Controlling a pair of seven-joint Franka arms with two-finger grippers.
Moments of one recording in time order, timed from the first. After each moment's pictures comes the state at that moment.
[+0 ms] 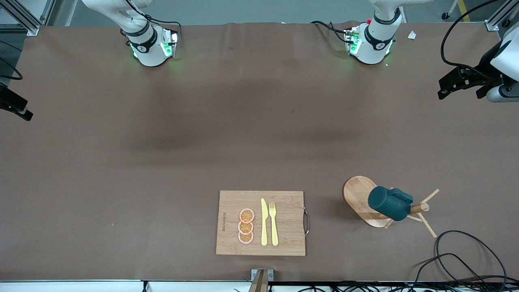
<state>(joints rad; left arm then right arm) 0.02 -0.05 -0.12 -1.56 0.00 1.50 -0.08 0.06 0.01 -0.18 -1.50 0.02 1.63 -0.07</state>
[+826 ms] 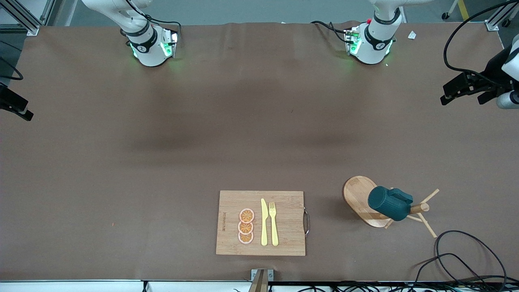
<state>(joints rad) 0.04 0.01 -0.10 -1.50 -0.04 1.52 -0.11 0.06 0.01 -0.18 -1.50 0.02 1.63 -0.07</state>
